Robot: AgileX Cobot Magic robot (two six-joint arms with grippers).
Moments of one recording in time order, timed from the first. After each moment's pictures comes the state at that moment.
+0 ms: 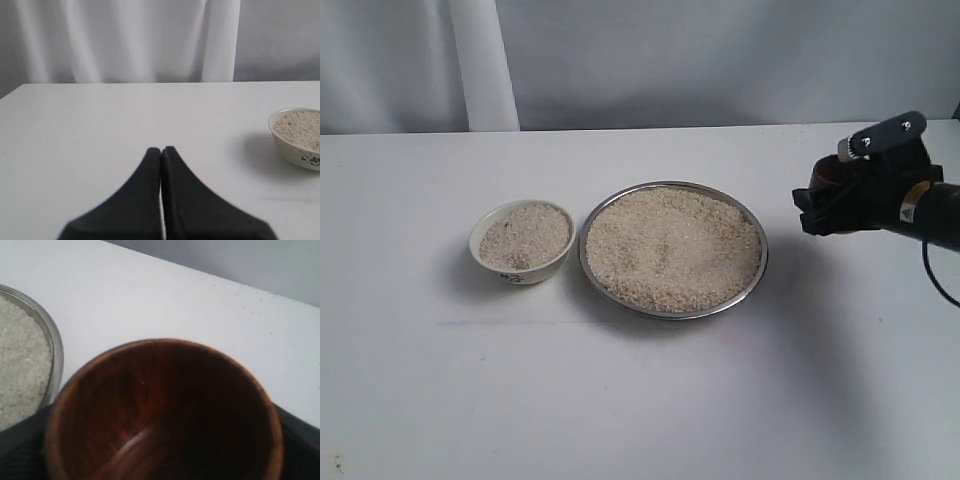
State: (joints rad) left arm -0.01 0.00 0.00 -0.04 0.35 0.04; right arm 0.01 1.92 -0.85 -0.55 -0.52 0.19
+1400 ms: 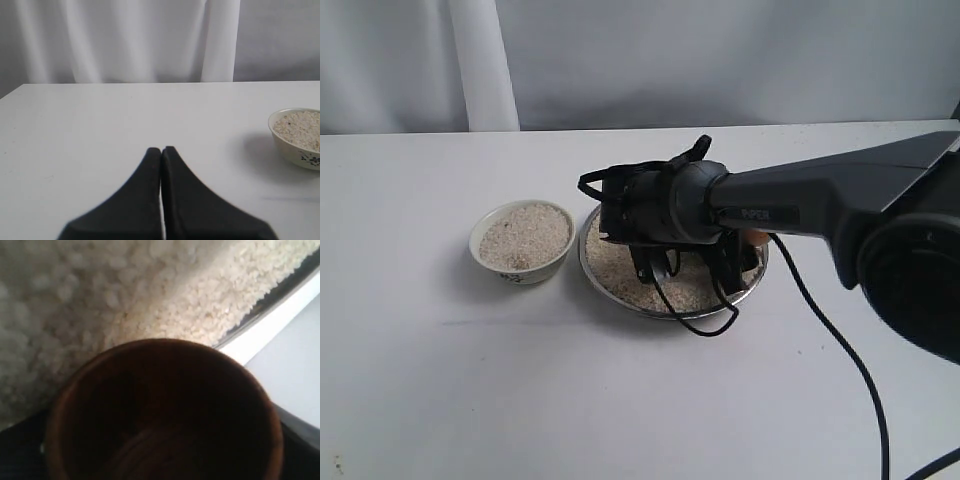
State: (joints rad) left arm -0.01 0.00 0.00 -0.04 0.35 0.04; right arm 0.74 2.31 -1.62 -1.01 1.19 -0.41
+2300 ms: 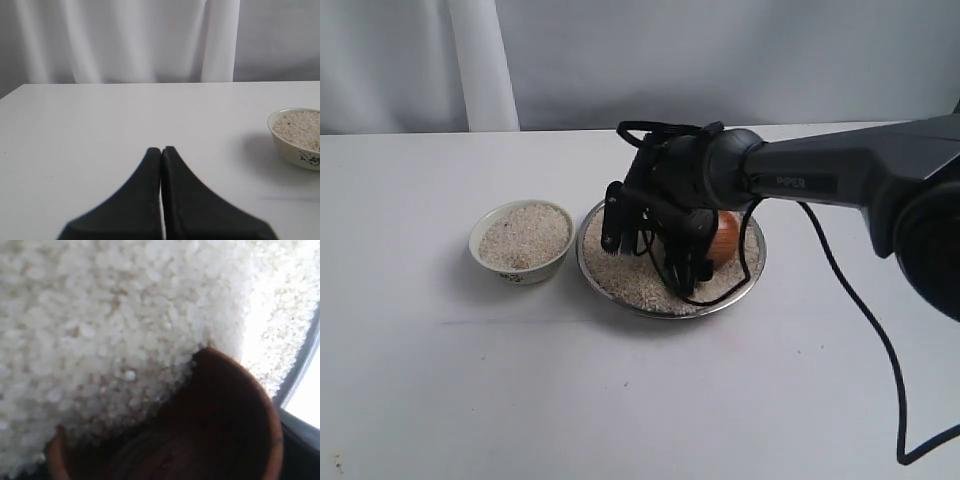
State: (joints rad) left arm -0.01 0.00 0.00 -0.04 0.35 0.04; right arm 0.66 2.29 -1.64 -0.65 0.85 -0.34
